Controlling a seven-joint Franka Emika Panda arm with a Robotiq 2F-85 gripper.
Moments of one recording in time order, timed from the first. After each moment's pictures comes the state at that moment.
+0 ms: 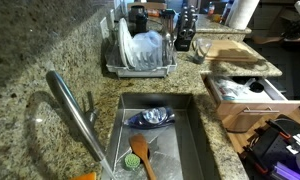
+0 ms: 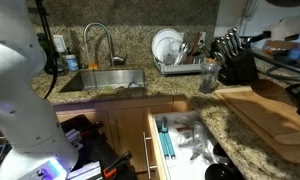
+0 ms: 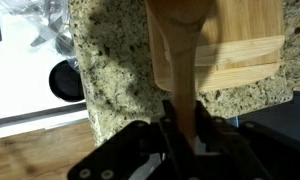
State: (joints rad) arm -0.47 0.24 -0.51 -1.93 0.61 2.33 0.96
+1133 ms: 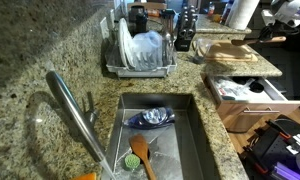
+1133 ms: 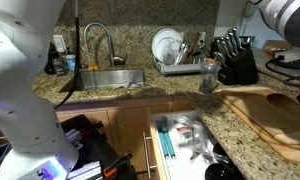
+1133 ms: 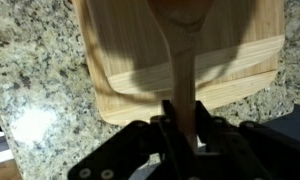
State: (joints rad) arm -0.50 0.62 -0.38 -1.52 0.51 2.35 1.25
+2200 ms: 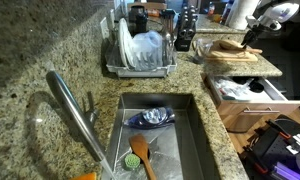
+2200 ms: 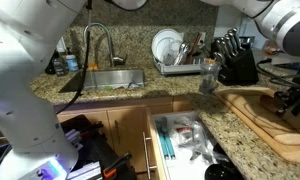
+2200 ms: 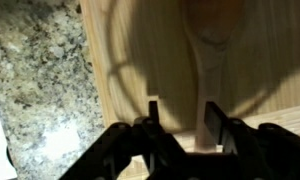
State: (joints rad) arm -0.55 0.78 -0.27 -1.29 0.47 2.14 1.37
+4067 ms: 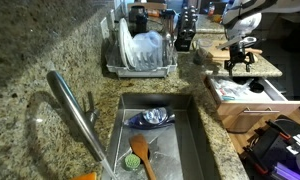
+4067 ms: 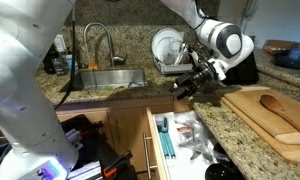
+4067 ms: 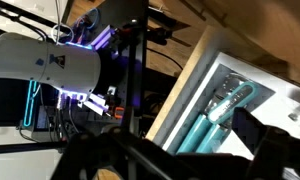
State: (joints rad) arm -0.25 0.69 -0.20 -1.54 0.26 1.31 1.19
